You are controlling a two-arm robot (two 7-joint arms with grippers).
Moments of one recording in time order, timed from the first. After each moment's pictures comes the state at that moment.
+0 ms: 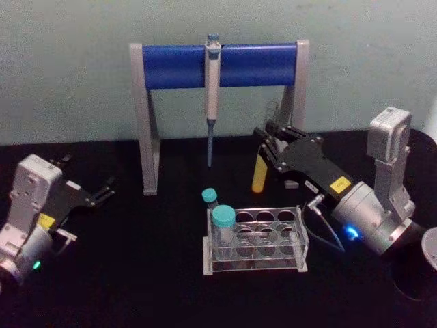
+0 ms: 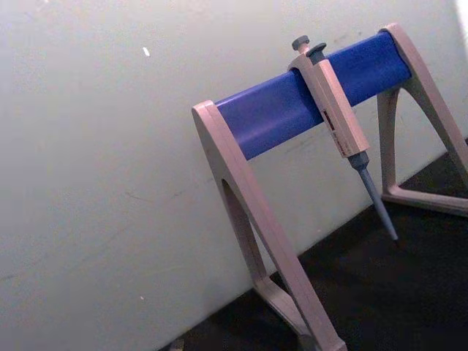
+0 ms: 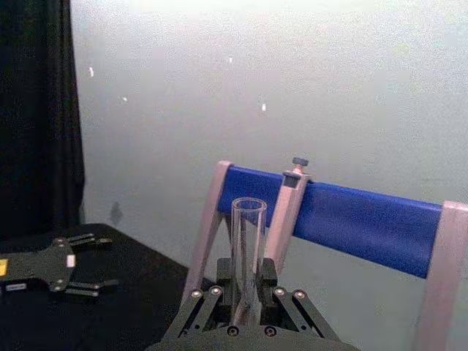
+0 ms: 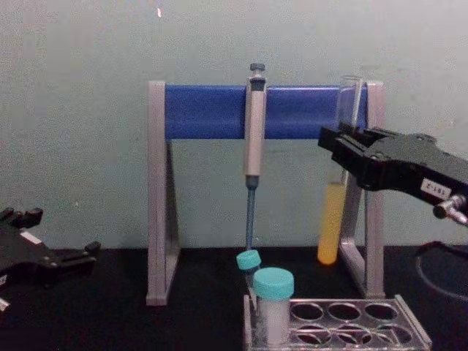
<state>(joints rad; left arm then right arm) -0.20 0.60 0.45 -1.41 -0.25 -0.12 0.03 0.21 0.34 -0.34 -1.52 0.38 -0.18 0.42</state>
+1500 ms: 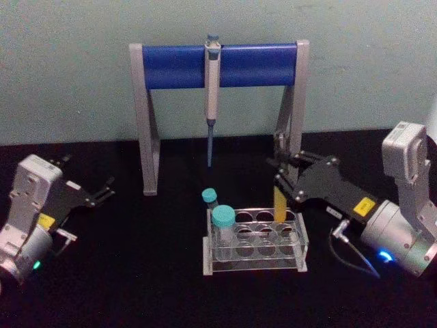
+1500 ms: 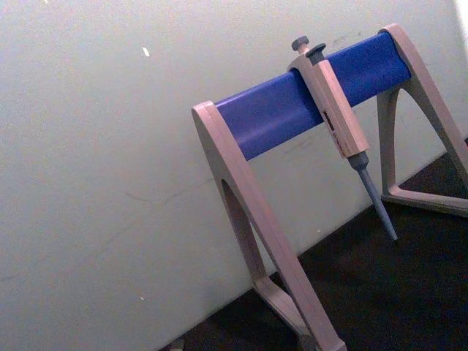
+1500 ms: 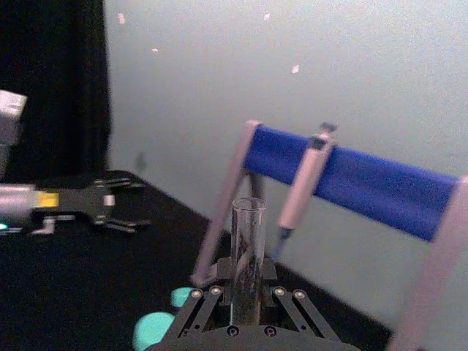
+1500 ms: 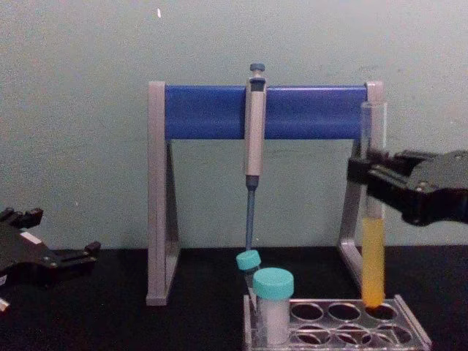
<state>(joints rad) -0.20 0.60 0.45 -1.41 -0.25 -0.12 0.03 0.10 0.46 -0.29 -1.70 0.34 -0.04 0.46</state>
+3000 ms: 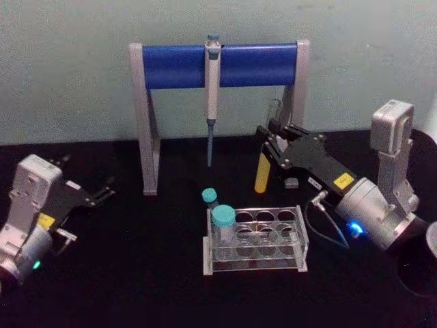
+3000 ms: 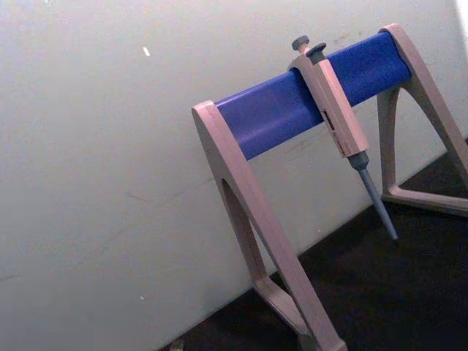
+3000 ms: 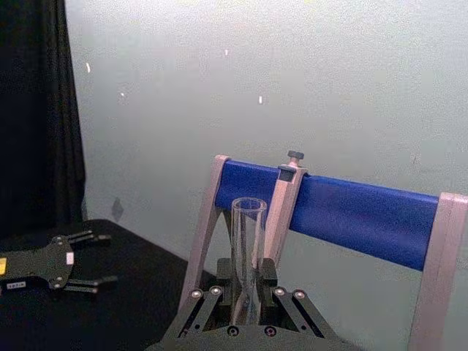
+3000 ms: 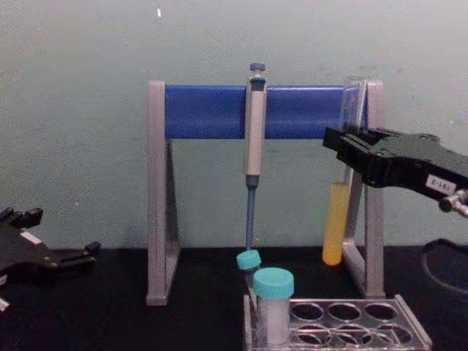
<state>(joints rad) -0.20 0.60 0.45 -1.41 -0.25 -0.12 0.03 0.22 0.35 -0.33 -1.53 0.40 -0.13 0.43</state>
